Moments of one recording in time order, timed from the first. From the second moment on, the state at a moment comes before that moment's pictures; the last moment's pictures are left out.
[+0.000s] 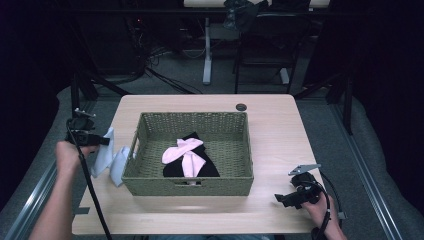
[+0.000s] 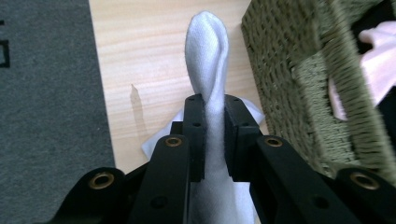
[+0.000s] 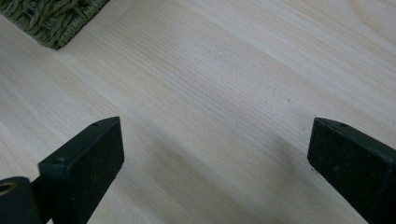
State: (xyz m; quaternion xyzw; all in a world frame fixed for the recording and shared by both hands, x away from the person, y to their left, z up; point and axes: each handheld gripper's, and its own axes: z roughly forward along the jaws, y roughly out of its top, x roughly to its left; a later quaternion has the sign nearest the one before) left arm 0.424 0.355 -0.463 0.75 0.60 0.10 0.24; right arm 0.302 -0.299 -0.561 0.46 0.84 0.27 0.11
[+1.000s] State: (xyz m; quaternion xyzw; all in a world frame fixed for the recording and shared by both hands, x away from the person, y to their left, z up) left arm 0.376 0.357 -0.478 0.73 0.62 0.12 0.27; right arm 0.303 -0.300 -0.559 0.45 0.85 0.26 0.10
